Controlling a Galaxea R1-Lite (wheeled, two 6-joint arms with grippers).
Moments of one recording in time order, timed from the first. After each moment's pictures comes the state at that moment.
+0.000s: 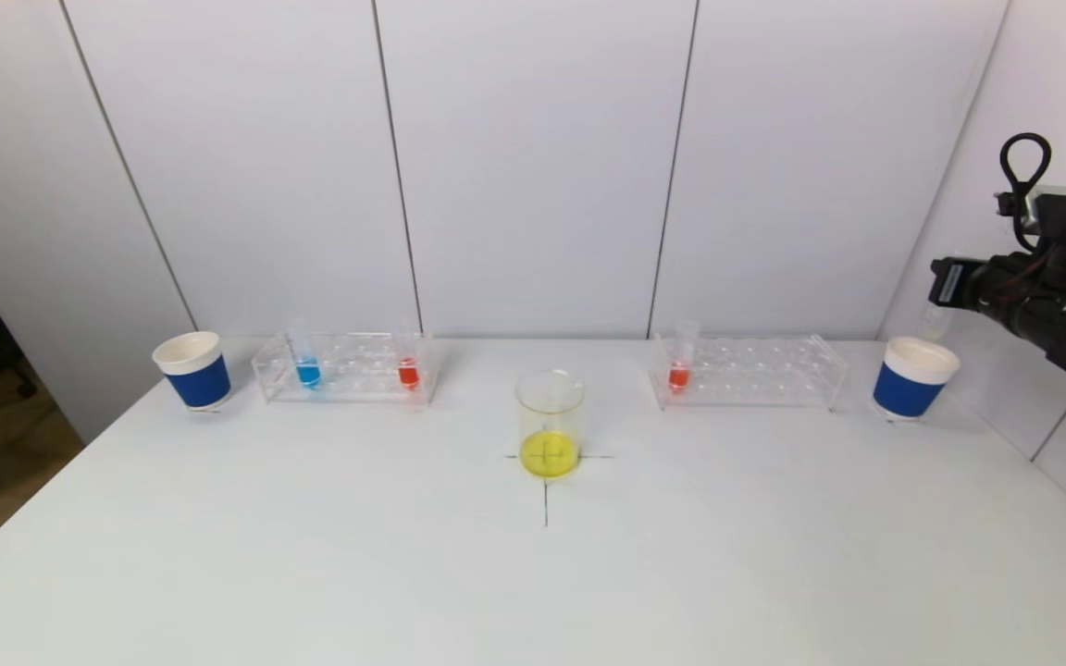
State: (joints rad) left arm -0.01 0.00 0.00 0.00 -0.01 0.01; right arm -0.25 2.06 -1.16 -0.76 0.00 0.01
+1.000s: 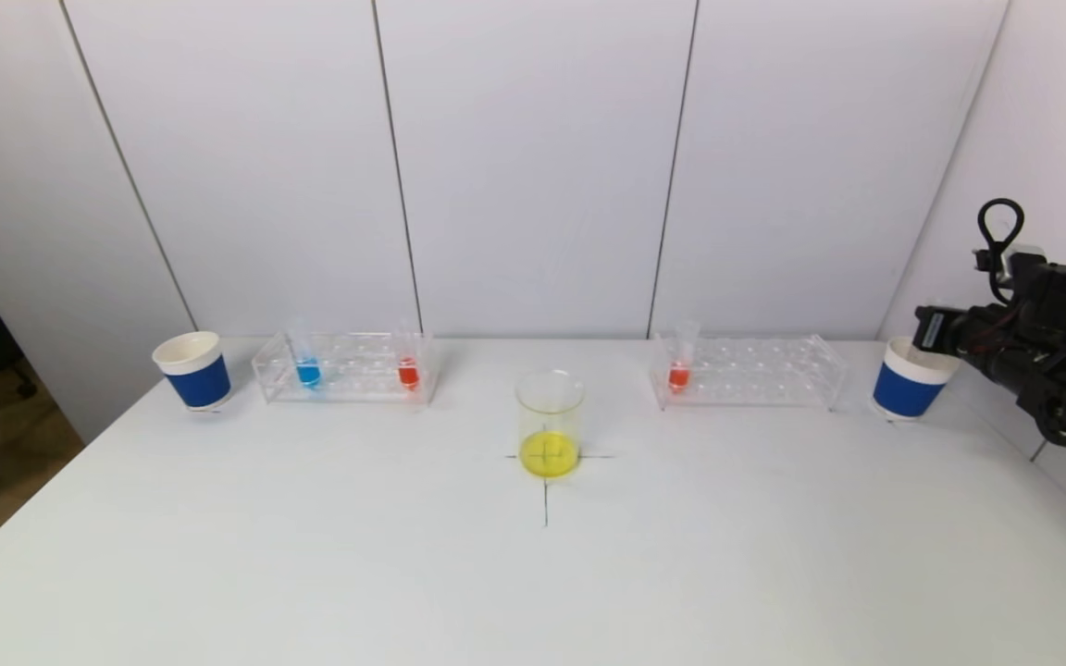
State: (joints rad) left arm -0.01 0.00 0.00 0.00 -0.01 0.01; right arm -0.28 2.19 -1.08 -0.92 0.03 0.03
